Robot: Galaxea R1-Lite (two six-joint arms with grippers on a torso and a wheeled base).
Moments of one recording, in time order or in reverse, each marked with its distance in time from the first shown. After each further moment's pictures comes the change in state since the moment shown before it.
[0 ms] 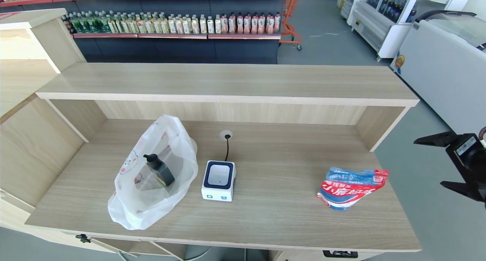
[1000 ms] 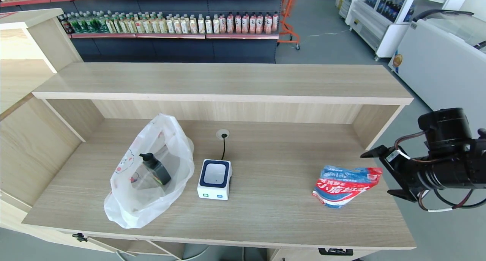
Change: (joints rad) left arm 0.000 0.000 0.000 0.000 0.000 0.000; right arm 0.175 0.344 -0.059 -0.099 -0.044 0.104
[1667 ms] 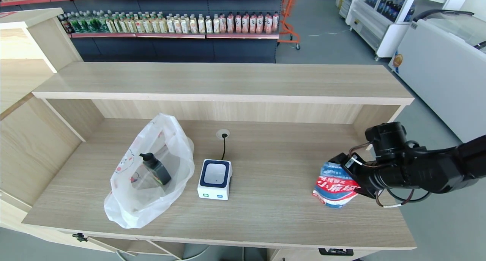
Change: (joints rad) left arm 0.000 0.000 0.000 0.000 0.001 0.000; right arm 0.106 0.258 -0.059 -0.180 -0.040 -0.056
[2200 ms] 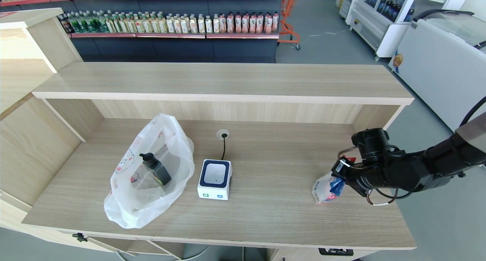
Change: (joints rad) left arm 0.000 0.000 0.000 0.000 -0.001 0.000; right arm -0.002 0.126 -0.052 -0.055 -0.028 -0.137
